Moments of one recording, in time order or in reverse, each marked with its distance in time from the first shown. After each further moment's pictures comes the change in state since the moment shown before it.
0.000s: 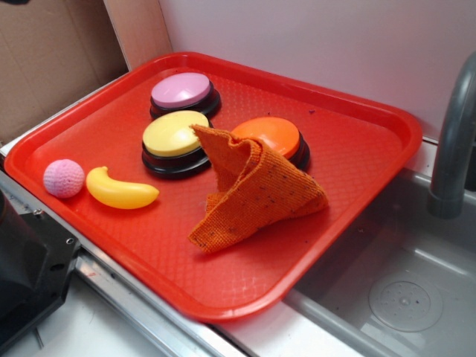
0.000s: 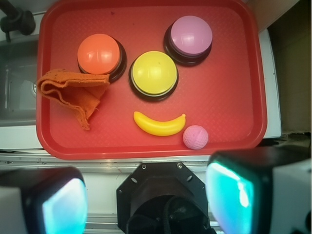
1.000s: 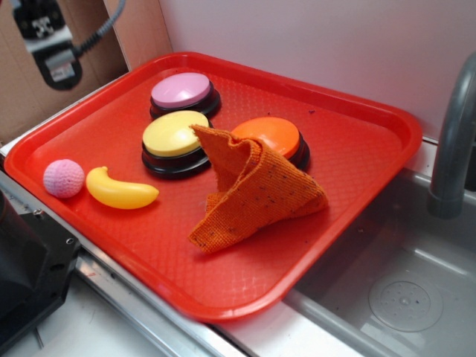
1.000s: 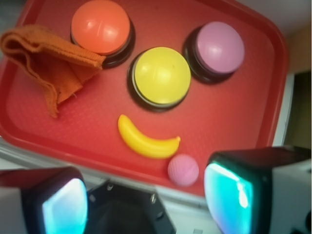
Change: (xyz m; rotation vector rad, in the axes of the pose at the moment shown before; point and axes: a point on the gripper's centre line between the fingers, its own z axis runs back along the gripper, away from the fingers) arm 0.023 0.003 -0.069 0.121 0.008 -0.376
